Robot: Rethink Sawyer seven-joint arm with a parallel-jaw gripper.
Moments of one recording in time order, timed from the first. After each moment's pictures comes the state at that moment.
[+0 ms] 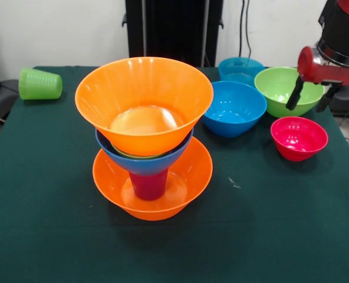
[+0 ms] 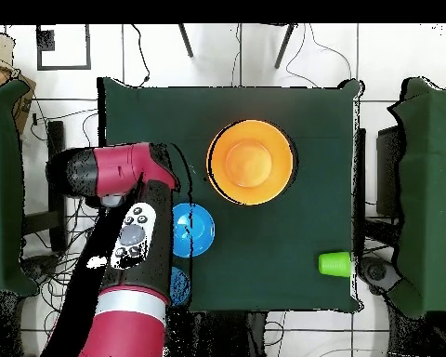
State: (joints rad) arm 0.25 -0.45 -0.19 1.30 0.06 0.87 1.79
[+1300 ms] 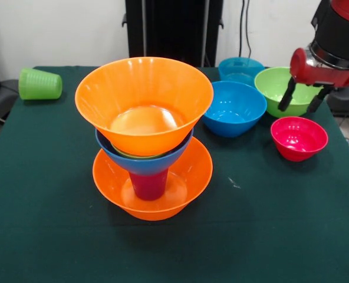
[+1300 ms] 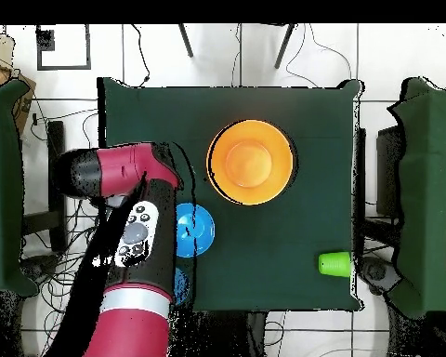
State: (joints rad) arm 0.23 -0.46 -0.18 1.30 0.01 0.87 1.79
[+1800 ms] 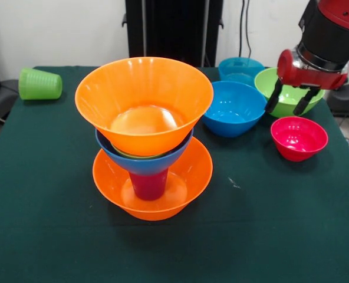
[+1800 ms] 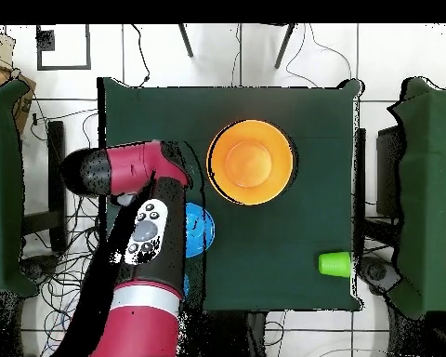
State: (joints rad) arm 0.21 -0.46 -0.18 1.30 -0.03 0.87 1.79
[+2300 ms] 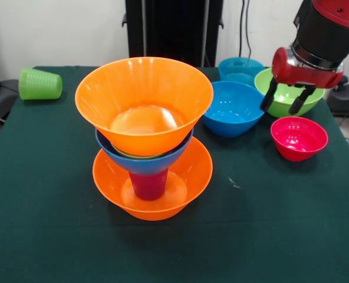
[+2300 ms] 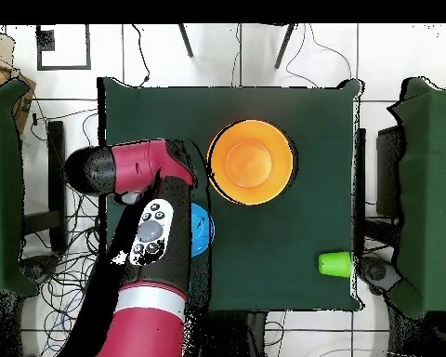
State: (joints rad) arm 0.19 -0.47 -0.19 1.30 -0.04 0.87 1.79
